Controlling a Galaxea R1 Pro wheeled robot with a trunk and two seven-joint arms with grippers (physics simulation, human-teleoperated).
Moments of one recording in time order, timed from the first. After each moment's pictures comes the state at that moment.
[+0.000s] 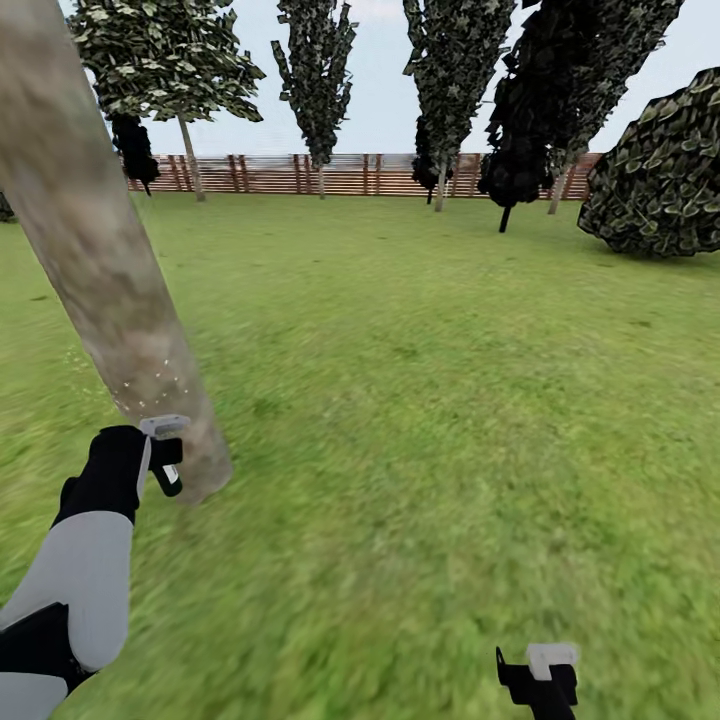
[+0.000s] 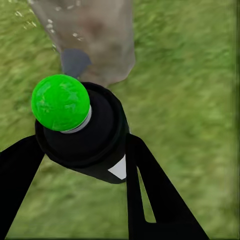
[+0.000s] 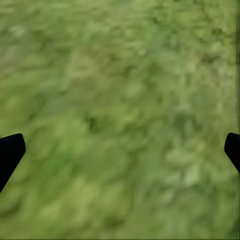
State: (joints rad) left arm -0.95 0.10 0.48 -0.83 -0.44 0.81 -0.14; right arm -0.43 -0.05 -0.48 -0.14 0.55 -0.50 -0.12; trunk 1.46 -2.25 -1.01
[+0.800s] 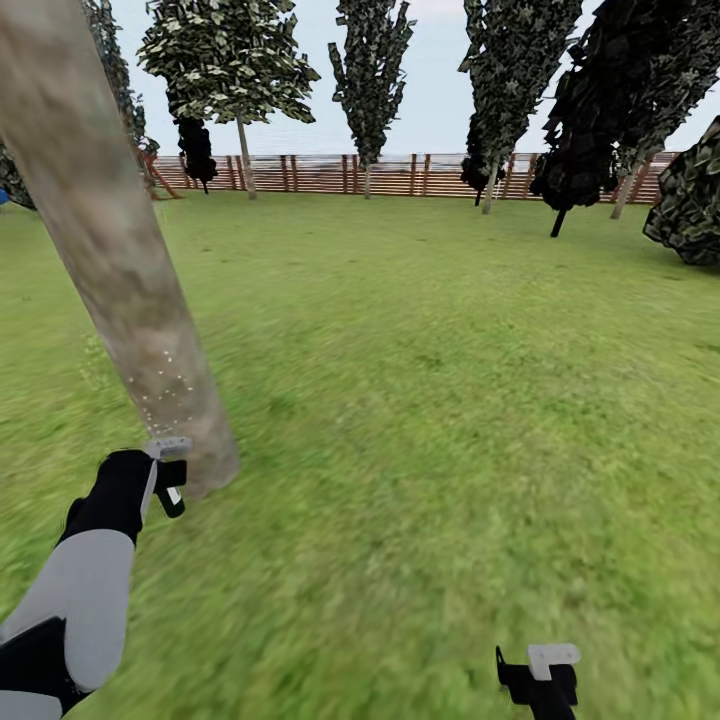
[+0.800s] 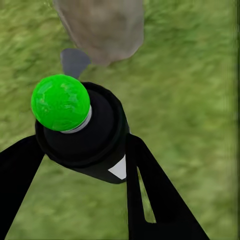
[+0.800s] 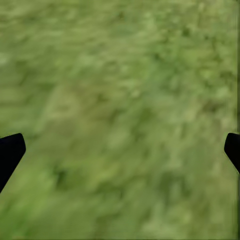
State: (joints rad) left arm -0.91 0.10 0.49 -0.75 -0.44 0.72 -0.13; right arm -0.43 -0.05 -0.48 -0.14 0.55 -0.50 -0.12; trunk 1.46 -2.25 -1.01
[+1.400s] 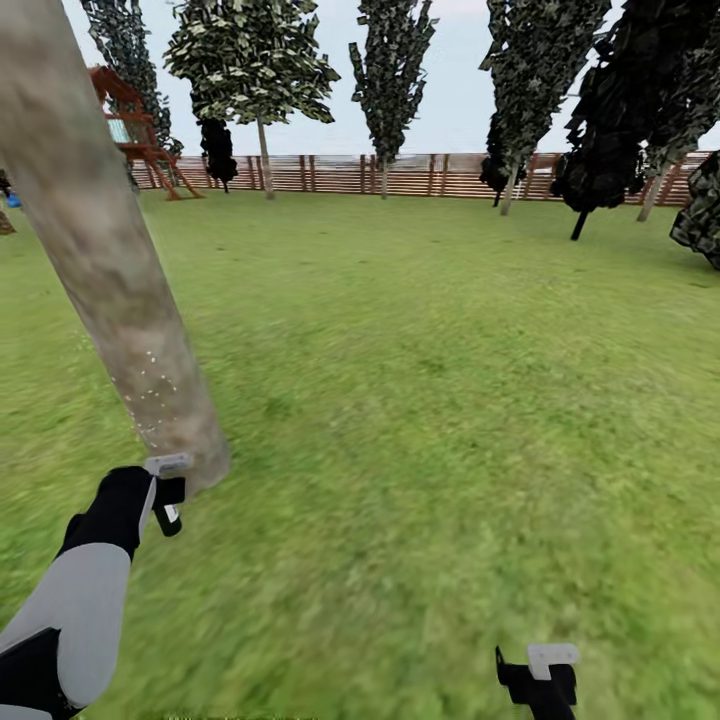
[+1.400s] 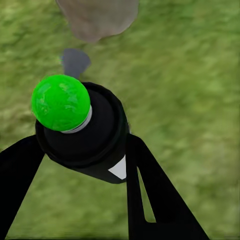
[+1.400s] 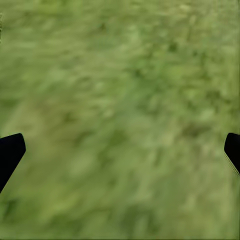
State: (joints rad) left arm -0.87 0.11 0.50 -0.70 -0.44 0.69 -0.12; right arm -0.43 -0.05 -0.48 -0.14 0.55 -0.50 -0.12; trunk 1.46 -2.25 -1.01
